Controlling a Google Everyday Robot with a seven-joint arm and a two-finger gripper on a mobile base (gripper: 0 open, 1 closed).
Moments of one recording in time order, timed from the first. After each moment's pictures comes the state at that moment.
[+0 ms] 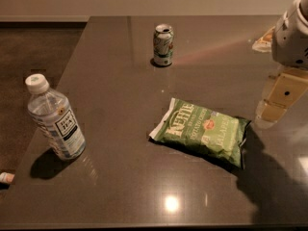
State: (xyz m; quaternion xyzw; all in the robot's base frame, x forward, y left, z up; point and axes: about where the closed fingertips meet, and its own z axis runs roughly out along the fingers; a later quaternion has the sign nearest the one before) arm 0.438 -0.217 0.976 -0.60 0.78 -0.03 0.16
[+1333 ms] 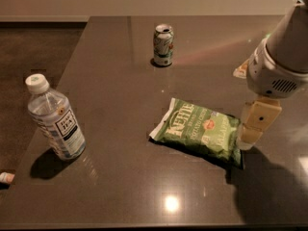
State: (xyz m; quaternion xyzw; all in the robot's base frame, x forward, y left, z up) arm 0.436 -0.197 0.916 -0.61 0.78 0.00 0.13
